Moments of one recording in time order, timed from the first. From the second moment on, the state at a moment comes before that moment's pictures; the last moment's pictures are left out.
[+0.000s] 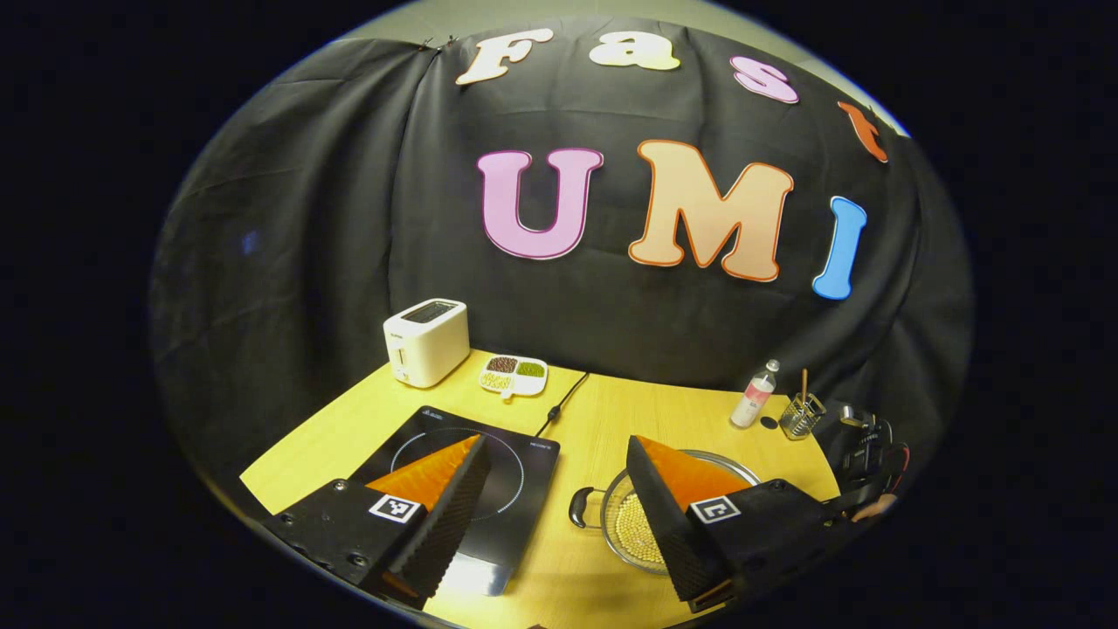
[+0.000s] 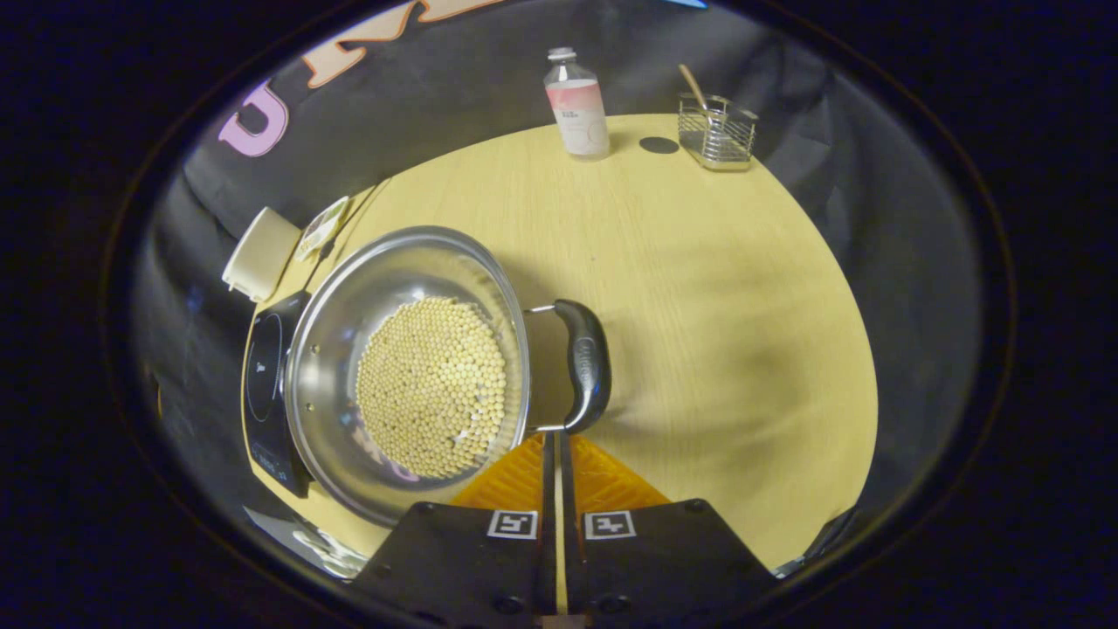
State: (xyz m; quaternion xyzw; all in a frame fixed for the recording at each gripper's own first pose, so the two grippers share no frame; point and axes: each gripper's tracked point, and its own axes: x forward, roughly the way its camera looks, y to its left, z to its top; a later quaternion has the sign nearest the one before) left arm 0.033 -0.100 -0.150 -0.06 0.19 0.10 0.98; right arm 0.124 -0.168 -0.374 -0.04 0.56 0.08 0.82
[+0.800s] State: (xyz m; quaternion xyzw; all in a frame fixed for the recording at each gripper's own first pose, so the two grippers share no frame) left arm 0.075 -0.102 -0.219 -0.07 0.26 0.10 0.96; right arm 0.087 -0.177 -0.386 -0.13 0.61 0.15 0.77
